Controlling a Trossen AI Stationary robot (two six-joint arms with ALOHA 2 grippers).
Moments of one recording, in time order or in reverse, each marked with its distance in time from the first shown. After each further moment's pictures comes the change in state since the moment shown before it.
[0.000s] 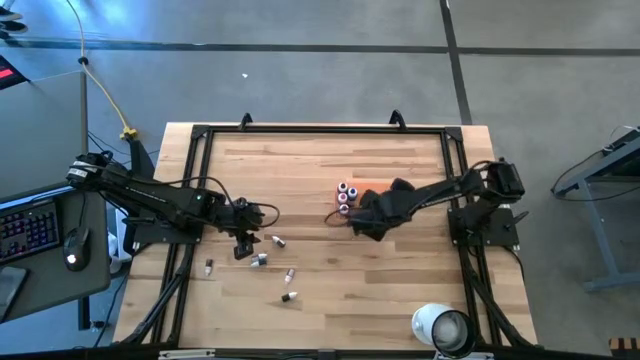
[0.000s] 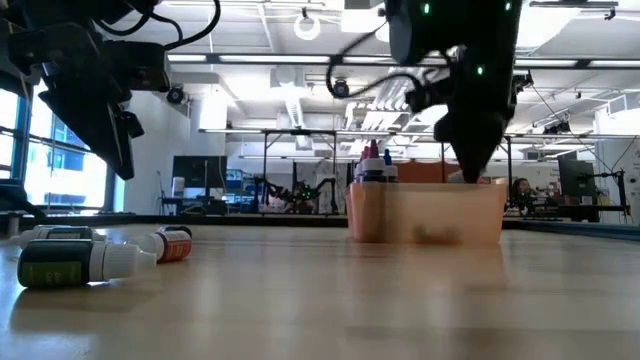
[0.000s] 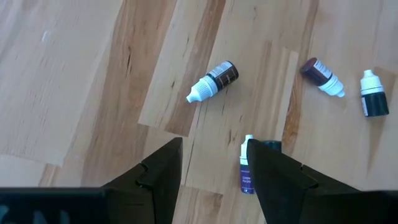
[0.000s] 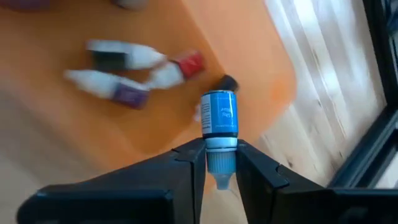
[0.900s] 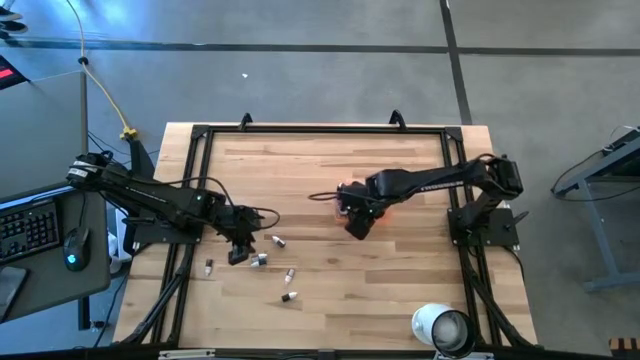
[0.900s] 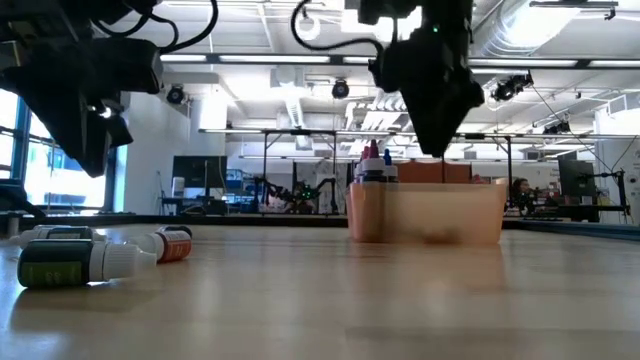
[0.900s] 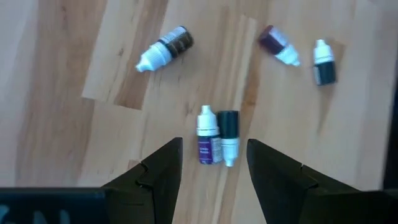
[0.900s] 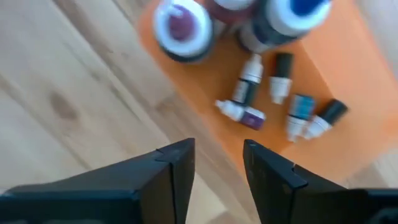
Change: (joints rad) left arm 0.000 0.002 0.000 -0.011 0.184 -0.019; right arm -0.084 -0.003 0.195 0.095 -0.389 -0.077
